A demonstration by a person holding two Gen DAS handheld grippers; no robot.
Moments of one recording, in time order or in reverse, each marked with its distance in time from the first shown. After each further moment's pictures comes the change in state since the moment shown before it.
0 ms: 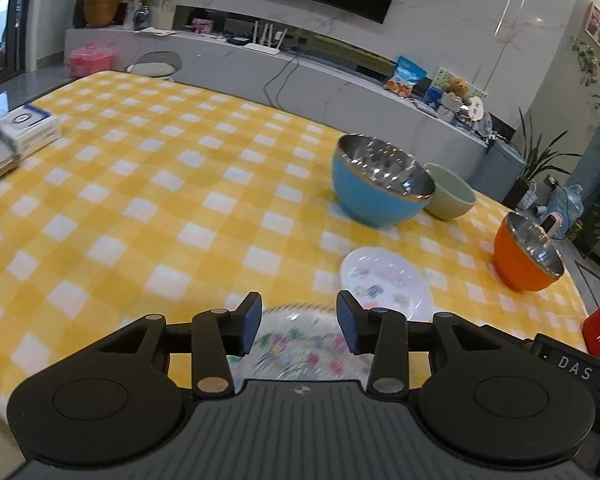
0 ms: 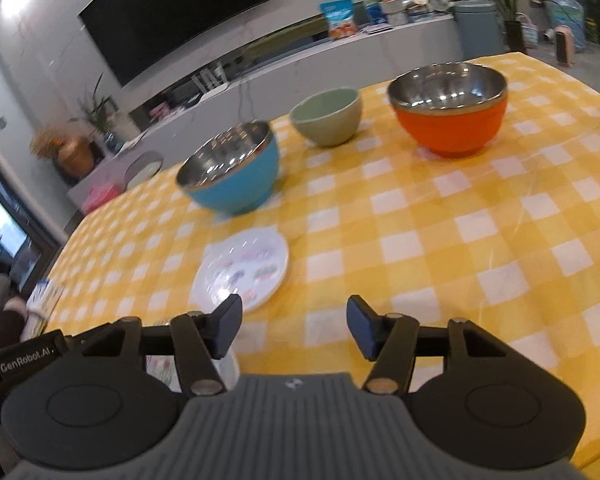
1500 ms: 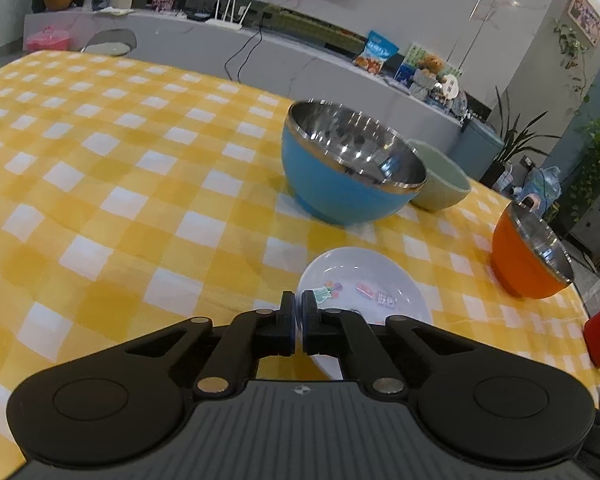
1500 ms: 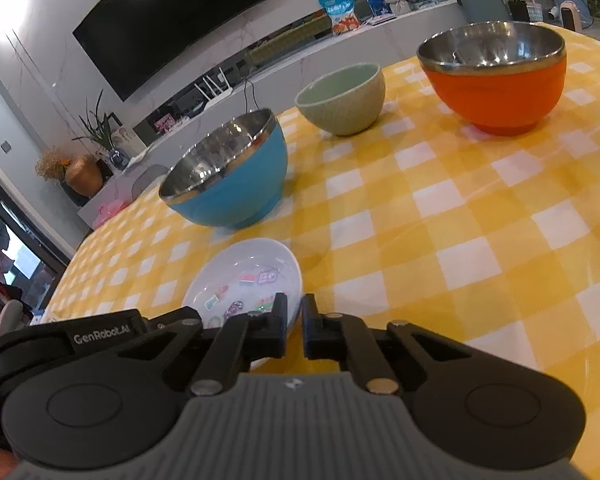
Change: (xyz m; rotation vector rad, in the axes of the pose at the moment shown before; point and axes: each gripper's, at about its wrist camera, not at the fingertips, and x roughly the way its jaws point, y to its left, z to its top) left arm 0.081 -0.024 0.014 0.026 0.055 -0.097; right arm 0.073 0.004 0.005 0.058 -0.012 0.069
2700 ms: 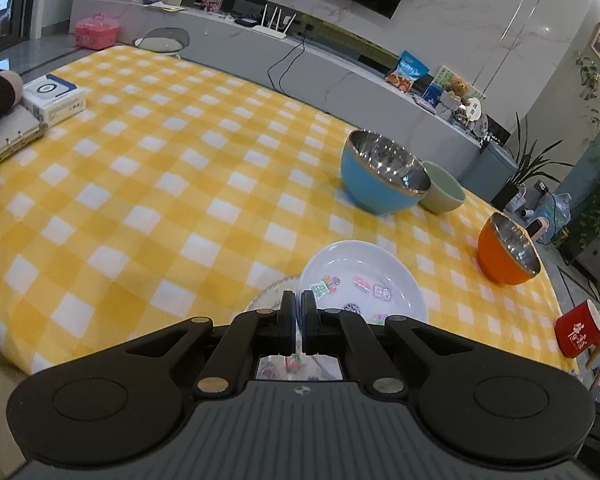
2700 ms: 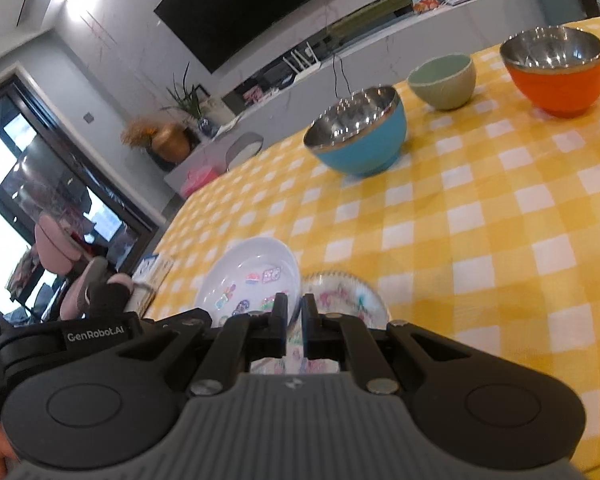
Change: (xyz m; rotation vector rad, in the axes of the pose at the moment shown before) left arm -0.127 0.036 -0.027 -0.101 0.005 0.060; right arm -0.082 0.039 -0.034 -0.059 0.108 0.254
